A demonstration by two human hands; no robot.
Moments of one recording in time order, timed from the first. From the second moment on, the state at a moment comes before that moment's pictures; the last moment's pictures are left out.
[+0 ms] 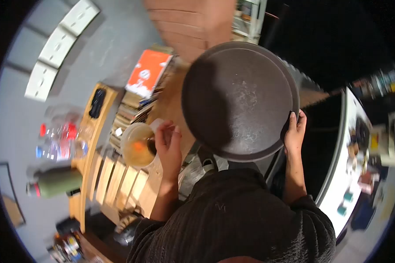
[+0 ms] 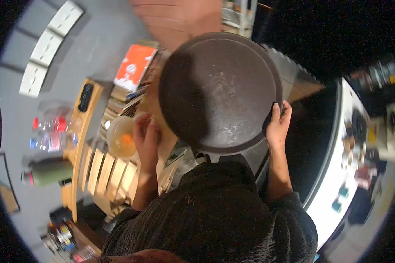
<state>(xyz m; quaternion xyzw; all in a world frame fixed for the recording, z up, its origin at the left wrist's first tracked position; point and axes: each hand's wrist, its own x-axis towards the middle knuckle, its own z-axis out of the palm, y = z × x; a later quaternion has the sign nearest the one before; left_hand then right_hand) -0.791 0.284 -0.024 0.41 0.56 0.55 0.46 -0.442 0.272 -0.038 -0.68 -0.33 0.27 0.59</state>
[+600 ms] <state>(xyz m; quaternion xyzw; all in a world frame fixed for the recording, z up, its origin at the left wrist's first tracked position) -0.482 0.220 -0.051 0.60 0.30 0.25 0.70 -0.330 -0.079 -0.047 -0.82 -0.07 0.02 0.57</state>
